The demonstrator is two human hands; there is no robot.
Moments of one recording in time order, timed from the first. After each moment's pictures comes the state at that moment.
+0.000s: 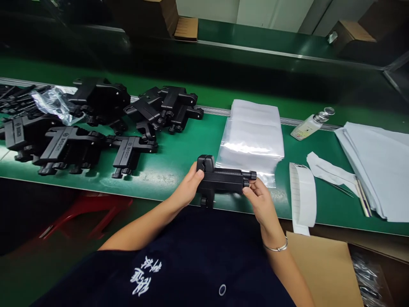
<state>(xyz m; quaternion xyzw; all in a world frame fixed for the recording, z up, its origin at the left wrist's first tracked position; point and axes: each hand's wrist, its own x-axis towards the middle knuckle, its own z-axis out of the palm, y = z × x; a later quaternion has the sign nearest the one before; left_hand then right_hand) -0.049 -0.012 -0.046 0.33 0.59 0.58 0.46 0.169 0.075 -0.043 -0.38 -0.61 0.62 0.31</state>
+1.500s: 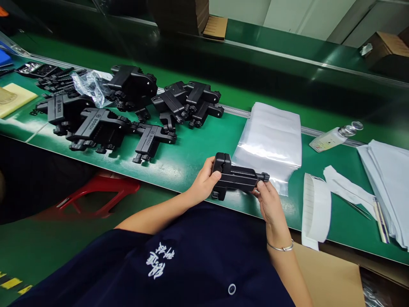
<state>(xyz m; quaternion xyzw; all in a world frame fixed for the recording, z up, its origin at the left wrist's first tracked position) -0.052 -0.018 -0.045 0.44 0.59 0.60 0.33 0.149 0.082 -0.053 -0.42 -0.52 0.68 0.31</state>
